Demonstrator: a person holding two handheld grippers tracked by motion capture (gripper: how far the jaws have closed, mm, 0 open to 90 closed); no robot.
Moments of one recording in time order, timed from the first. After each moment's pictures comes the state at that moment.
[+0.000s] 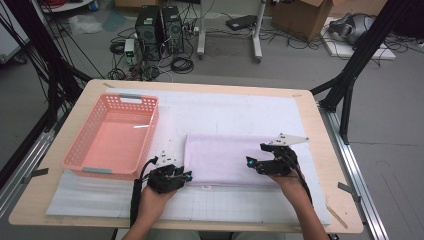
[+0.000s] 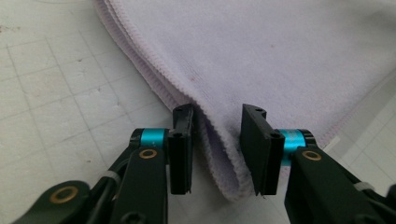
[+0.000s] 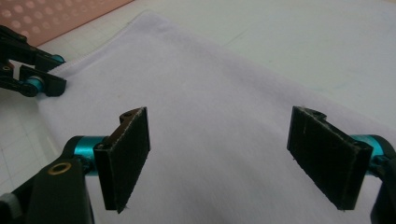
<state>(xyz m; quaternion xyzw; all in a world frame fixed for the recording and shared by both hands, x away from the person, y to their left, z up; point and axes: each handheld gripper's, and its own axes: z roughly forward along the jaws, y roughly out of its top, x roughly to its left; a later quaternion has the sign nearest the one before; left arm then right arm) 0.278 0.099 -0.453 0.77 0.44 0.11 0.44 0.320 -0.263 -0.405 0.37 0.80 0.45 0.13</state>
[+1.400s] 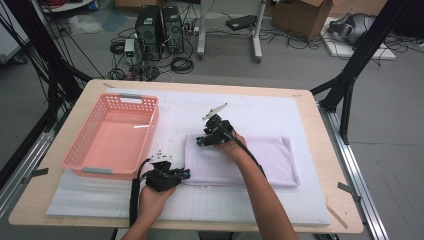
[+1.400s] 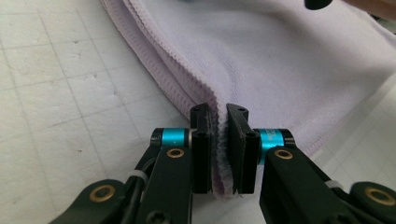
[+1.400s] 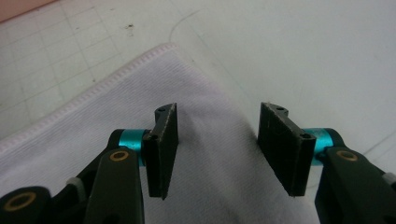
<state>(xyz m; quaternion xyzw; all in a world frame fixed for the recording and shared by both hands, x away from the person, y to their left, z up) 0.282 0.106 -0.456 0.74 0.48 0.05 0.47 0.440 -0.102 -0.429 0.28 0.89 0.35 0.07</state>
